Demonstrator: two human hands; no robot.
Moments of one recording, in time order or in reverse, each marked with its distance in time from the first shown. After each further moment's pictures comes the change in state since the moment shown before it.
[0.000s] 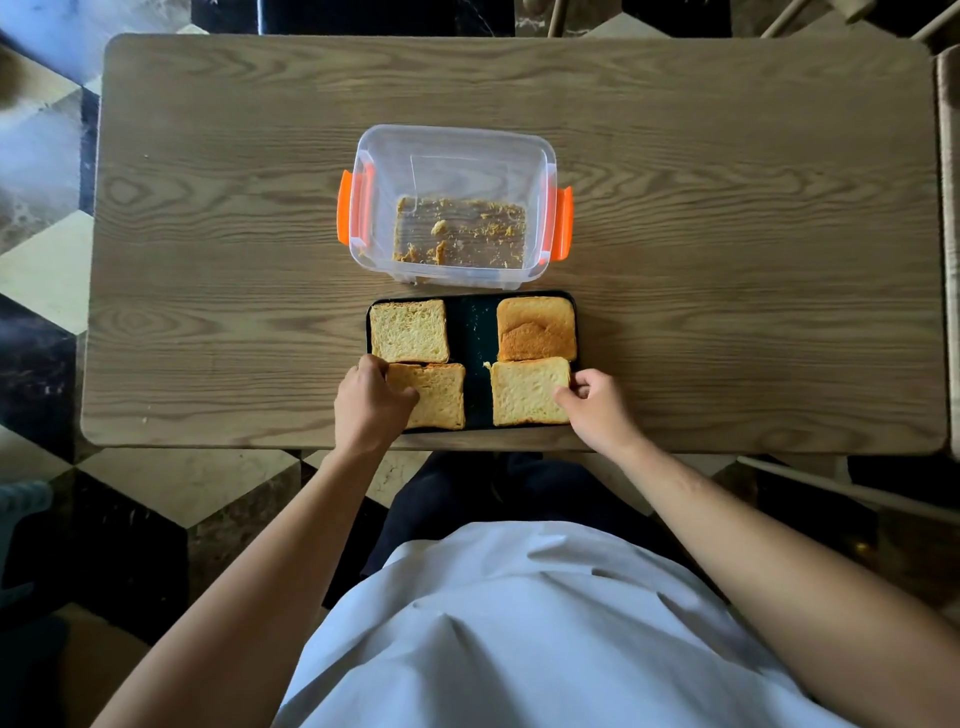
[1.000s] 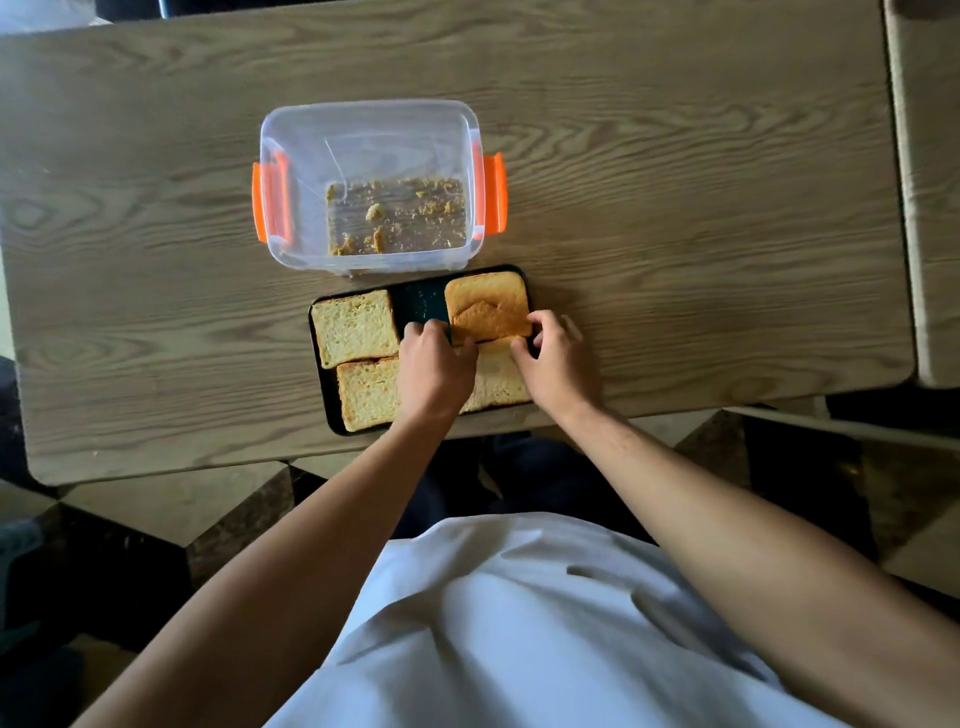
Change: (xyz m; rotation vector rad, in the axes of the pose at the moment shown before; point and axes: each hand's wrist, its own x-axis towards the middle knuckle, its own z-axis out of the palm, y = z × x) left_hand -0.013 0.098 0.071 -0.026 -0.041 0.179; right_hand 0.008 -0.011 0.001 -0.205 0.272 -0.175
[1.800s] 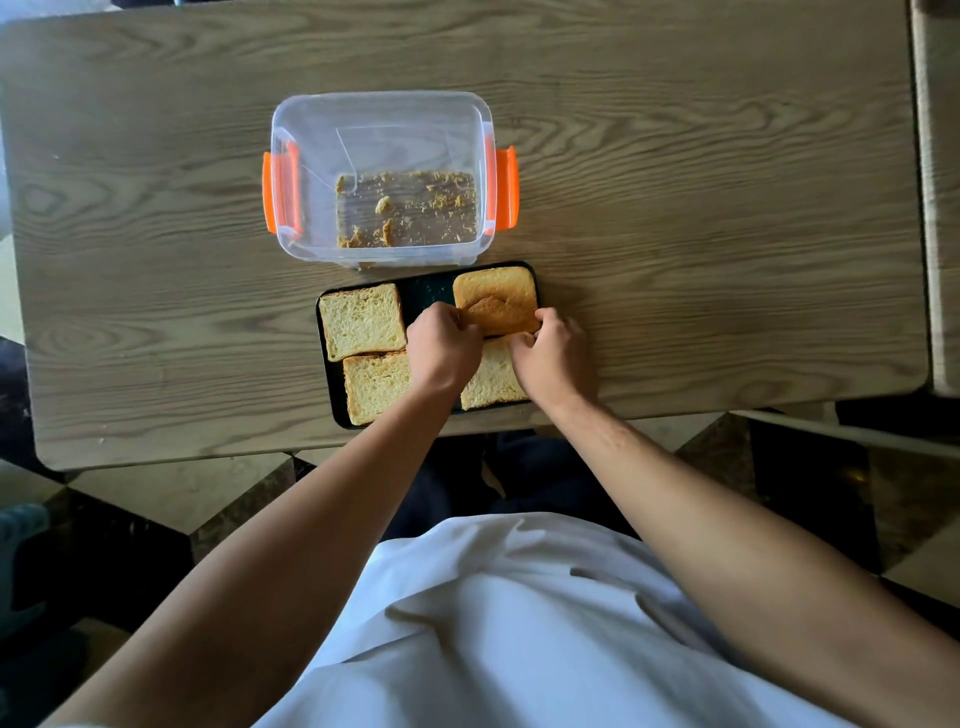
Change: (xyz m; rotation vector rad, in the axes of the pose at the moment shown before) left_hand 0.017 0.016 -0.007 -0.077 0.005 -0.052; right_hand 0.000 -0.023 0.003 -0.011 -0.024 0.108
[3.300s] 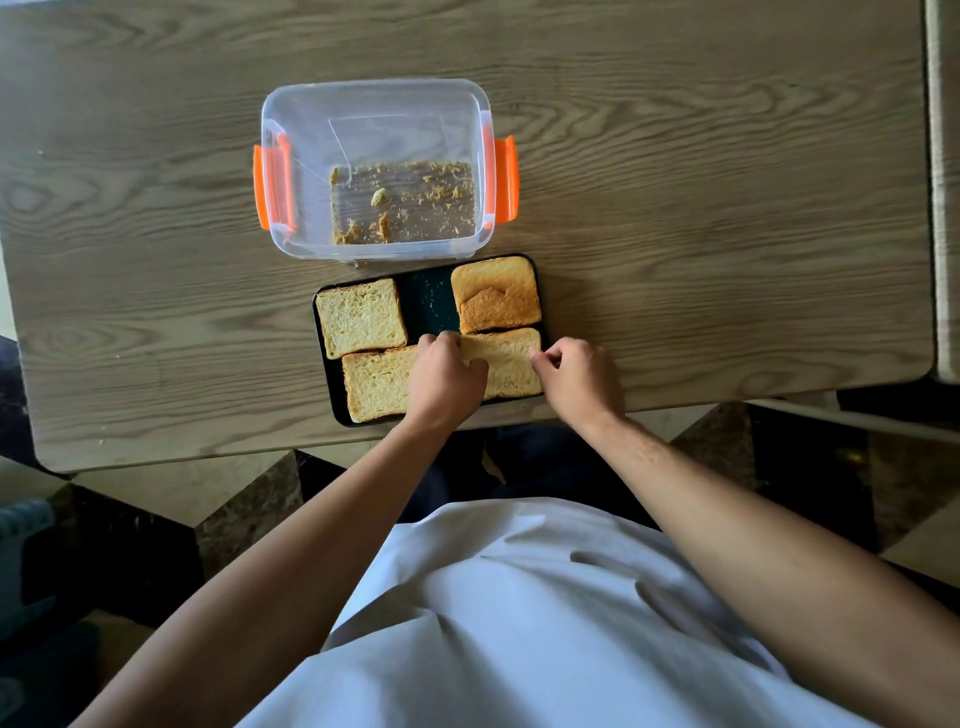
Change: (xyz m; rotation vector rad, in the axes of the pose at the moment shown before) left_hand -0.032 -0.019 -0.004 0.106 -0.177 0.012; right_hand -0.007 0.038 -0.006 -0.081 -0.073 0.021
